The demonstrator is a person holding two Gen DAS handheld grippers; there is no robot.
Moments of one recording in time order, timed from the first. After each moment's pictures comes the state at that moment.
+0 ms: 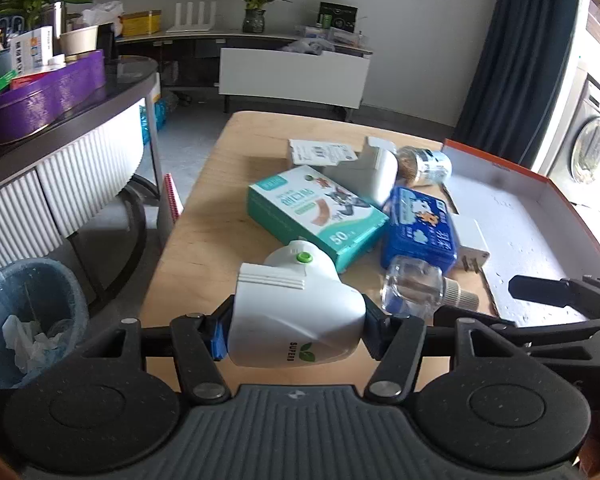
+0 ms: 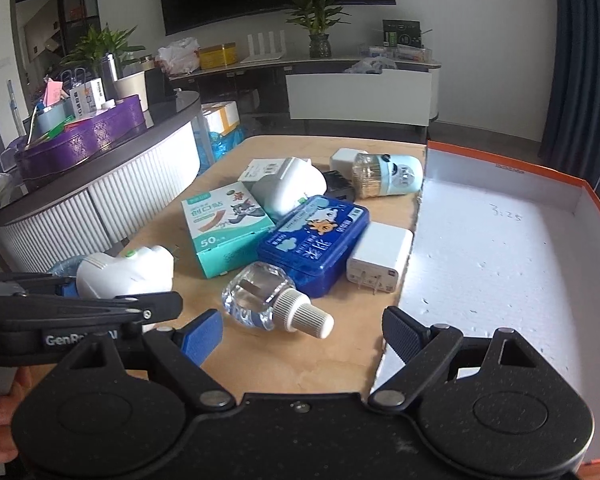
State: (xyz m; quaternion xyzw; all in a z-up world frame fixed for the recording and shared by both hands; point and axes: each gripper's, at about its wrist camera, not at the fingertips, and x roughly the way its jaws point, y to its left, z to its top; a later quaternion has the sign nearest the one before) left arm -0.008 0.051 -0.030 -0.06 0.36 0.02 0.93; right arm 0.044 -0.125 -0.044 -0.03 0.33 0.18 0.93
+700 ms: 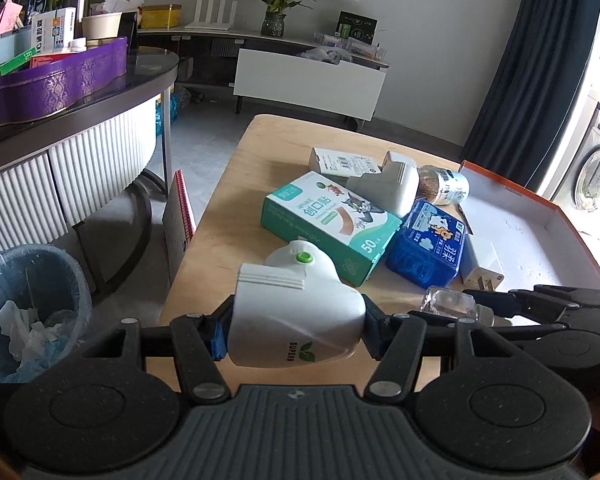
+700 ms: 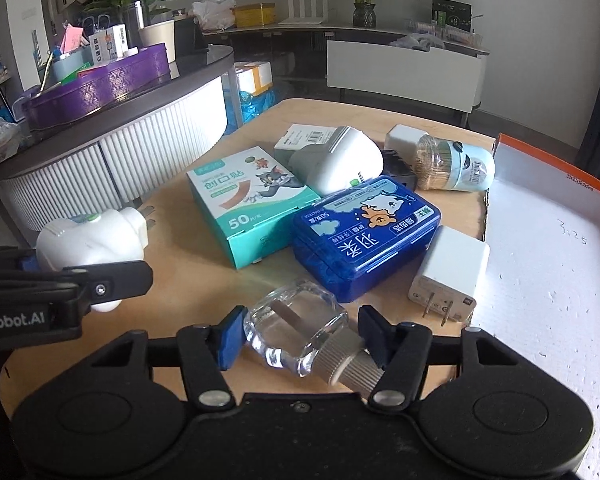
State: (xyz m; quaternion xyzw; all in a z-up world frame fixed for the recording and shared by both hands) left arm -0.009 0.072 -0.032 -0.09 0.34 0.02 0.93; right arm 0.080 -0.089 -0.063 -0.06 0.37 0.23 0.90
